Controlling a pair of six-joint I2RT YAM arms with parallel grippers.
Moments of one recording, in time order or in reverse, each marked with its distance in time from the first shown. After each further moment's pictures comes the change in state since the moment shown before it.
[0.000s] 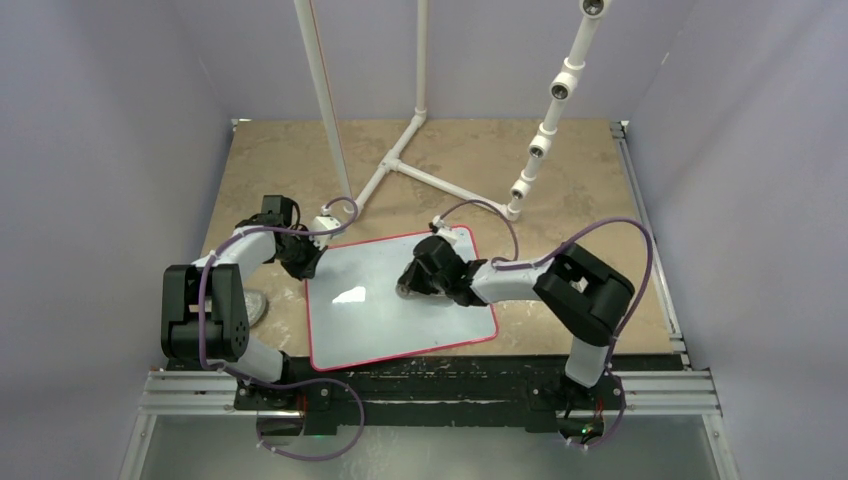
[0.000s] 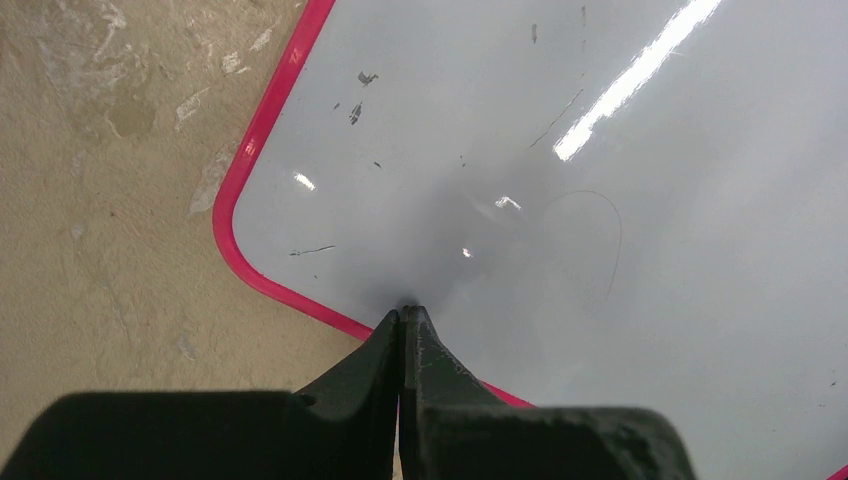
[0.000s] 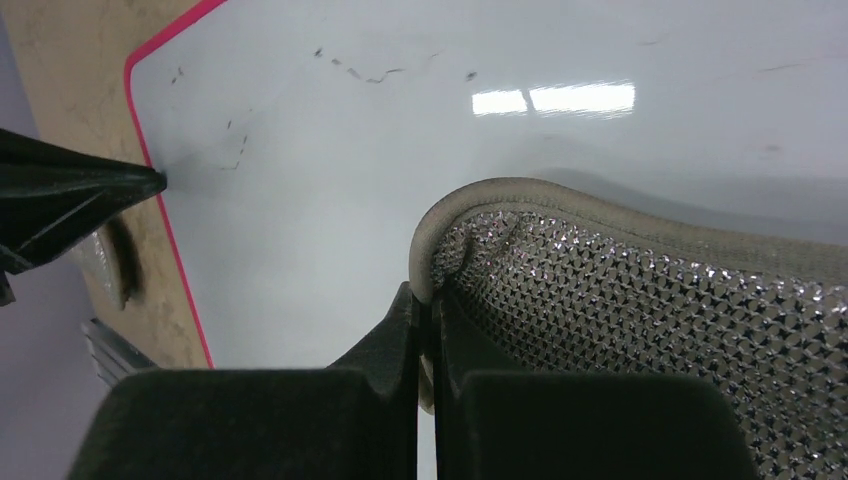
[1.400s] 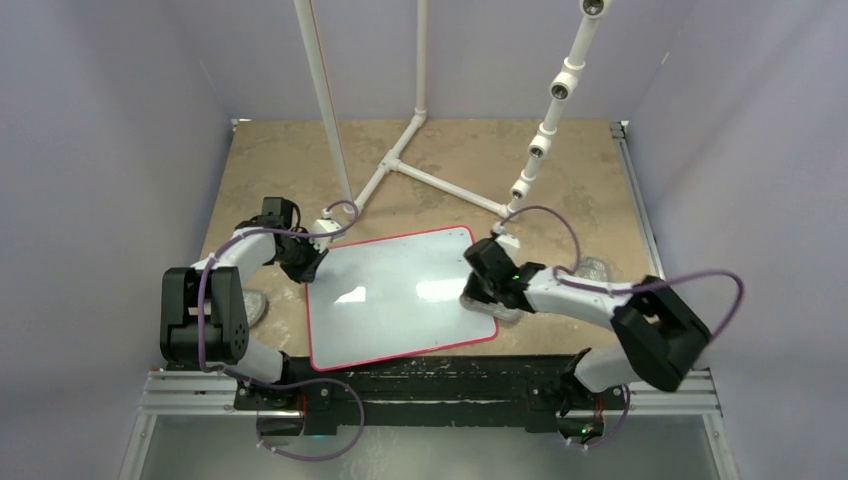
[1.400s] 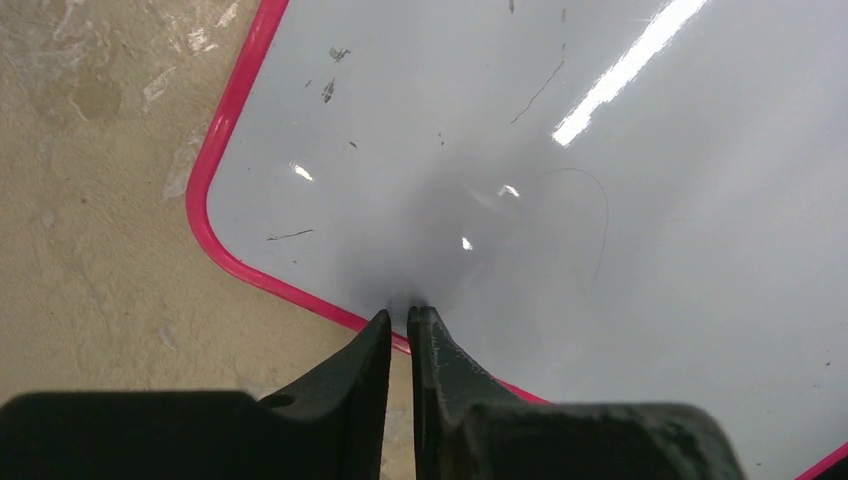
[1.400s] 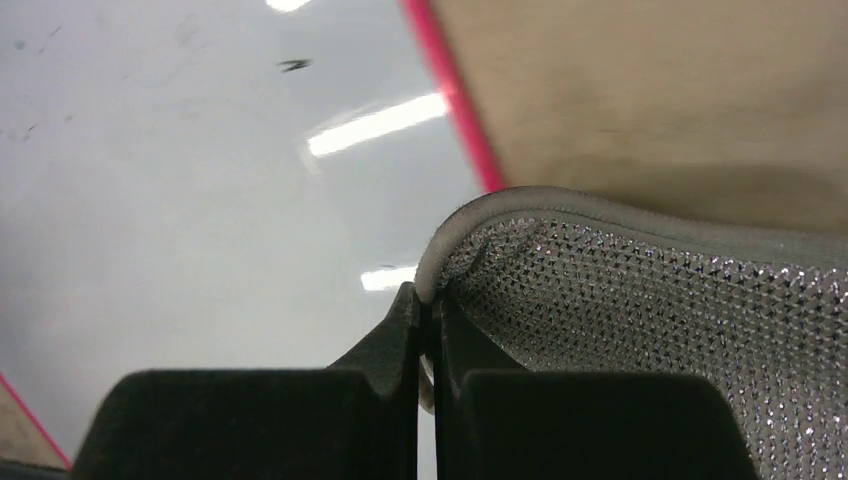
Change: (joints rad) left arm 0.000 -0.017 -0.008 -0.026 -0.011 0.018; right arm -0.105 -0.333 -0.165 -0.394 0.110 -0.036
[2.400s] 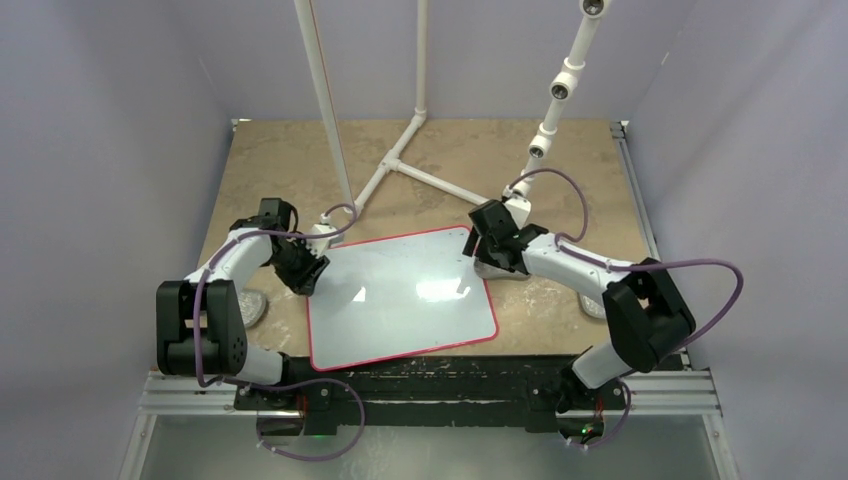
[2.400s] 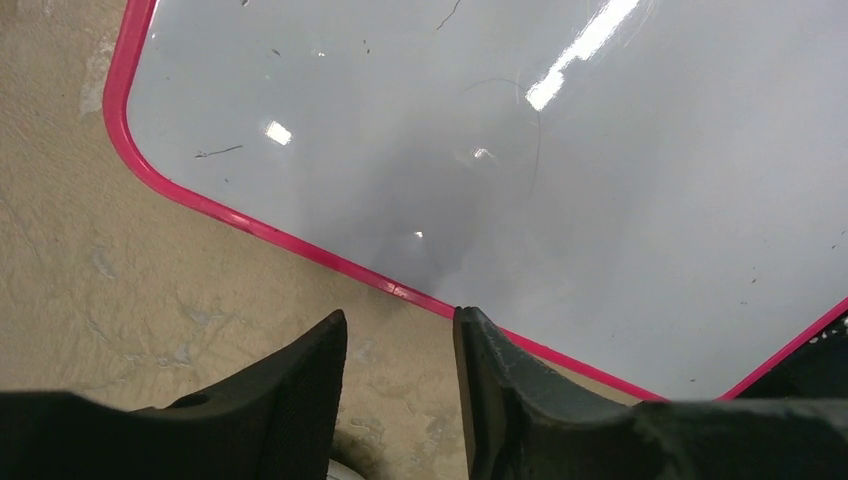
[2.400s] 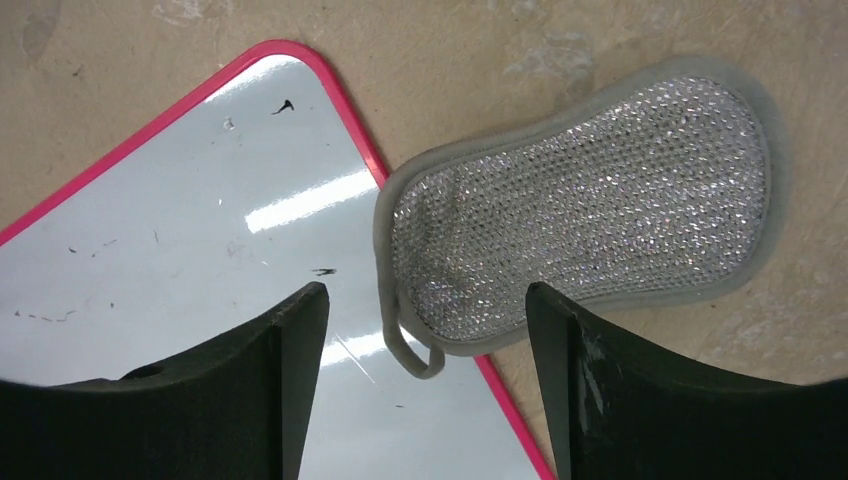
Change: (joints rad) left arm -0.005 -0.069 0.026 -0.179 -0.006 0.000; right arm -0.188 0.086 0.248 -0.199 0.149 -0.151
